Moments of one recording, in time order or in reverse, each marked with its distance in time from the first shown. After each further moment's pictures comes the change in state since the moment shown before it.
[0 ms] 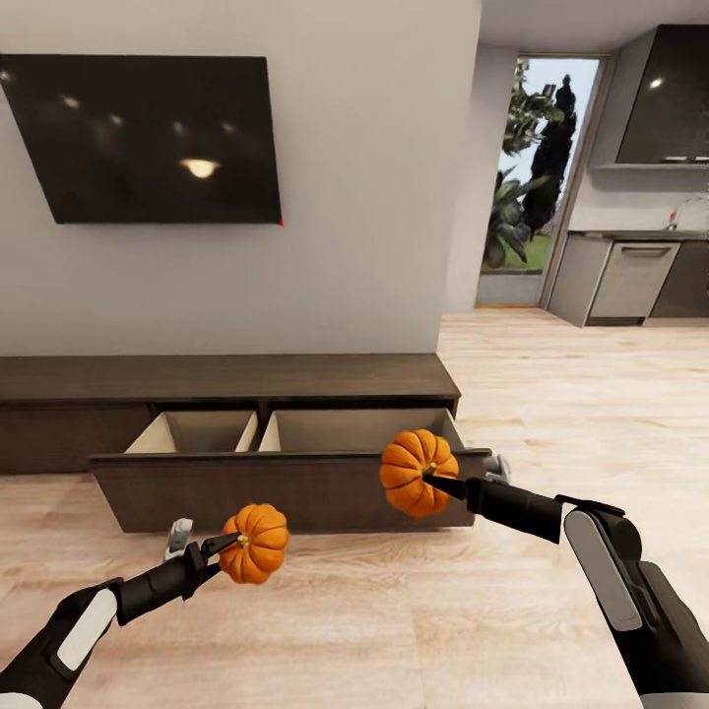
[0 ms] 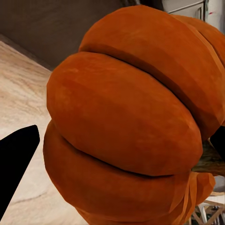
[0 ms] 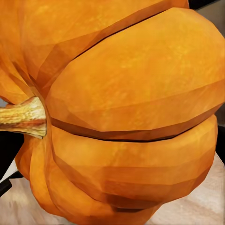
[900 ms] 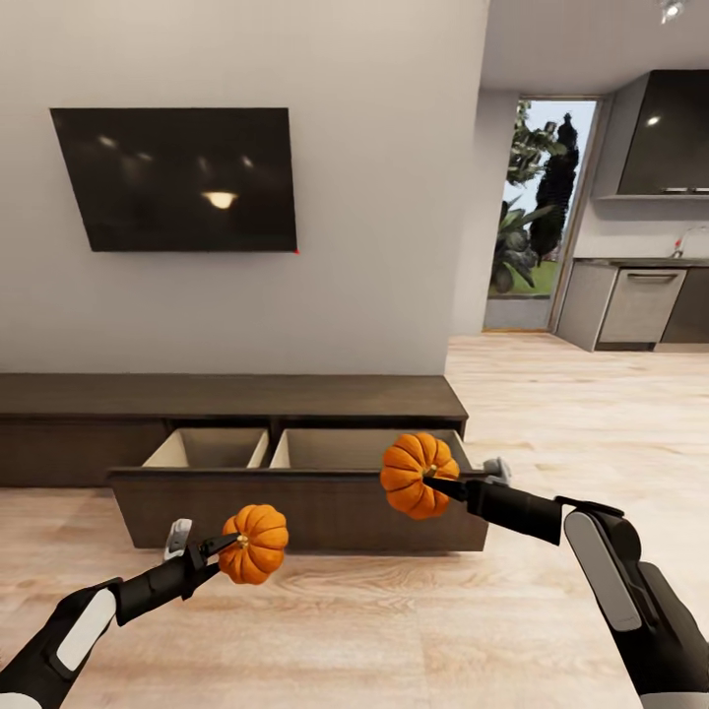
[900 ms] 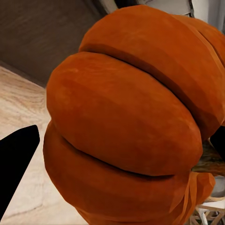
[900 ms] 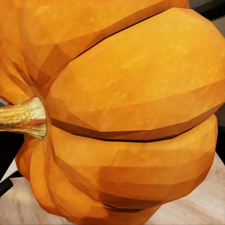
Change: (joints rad) left arm 0.000 0.003 0.000 0.000 0.000 0.001 -0.001; right arm 0.000 0.001 -0.003 0.013 -0.007 0.017 -0.009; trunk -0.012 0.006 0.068
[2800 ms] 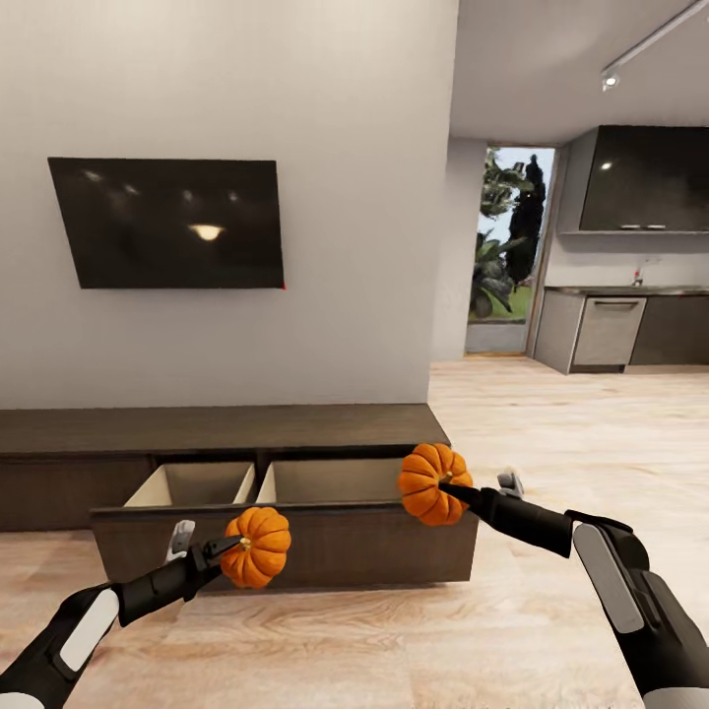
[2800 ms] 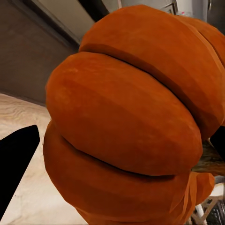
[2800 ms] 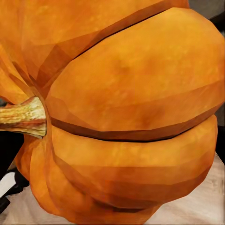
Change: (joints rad) left arm 0.000 -0.005 -0.008 0.001 -0.012 0.001 0.002; right arm 0.000 -0.001 -0.075 0.155 -0.003 -0.019 0.022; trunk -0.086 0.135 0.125
